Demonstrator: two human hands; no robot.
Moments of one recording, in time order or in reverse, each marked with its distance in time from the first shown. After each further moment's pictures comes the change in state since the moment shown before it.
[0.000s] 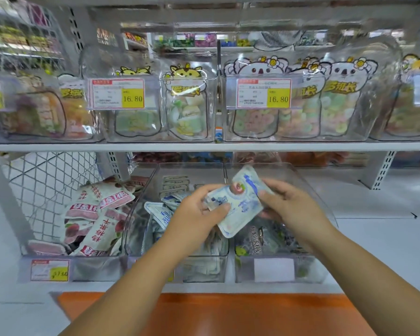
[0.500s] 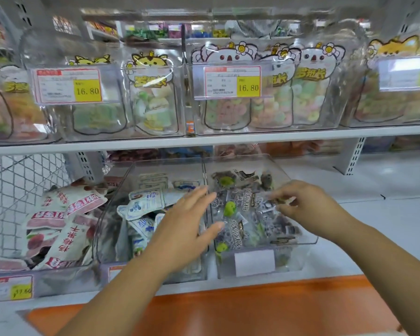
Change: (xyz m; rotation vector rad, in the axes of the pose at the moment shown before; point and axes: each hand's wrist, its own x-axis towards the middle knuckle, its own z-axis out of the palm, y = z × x) left_hand 0.005 -0.027 0.008 1.025 -0.170 0.298; right_hand 0.003 0.012 -0.083 -1.037 -0.052 -0.189
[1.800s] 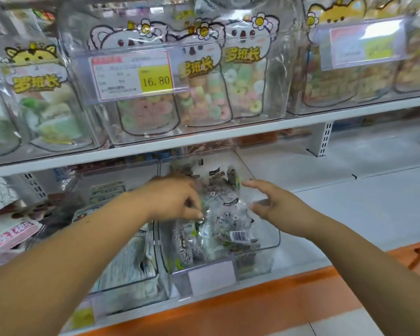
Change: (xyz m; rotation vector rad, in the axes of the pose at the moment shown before) left_hand 0.129 0.029 -0.005 0.356 -0.519 0.225; right_hand 0.004 0.056 0.009 0.396 -0.142 0.181
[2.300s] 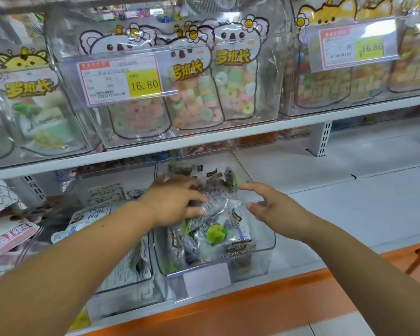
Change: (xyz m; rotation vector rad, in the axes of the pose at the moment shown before) left_hand 0.019 -0.006 0.027 0.142 0.113 -0.038; right_hand 0.001 0.002 0.002 0.072 0.022 0.007
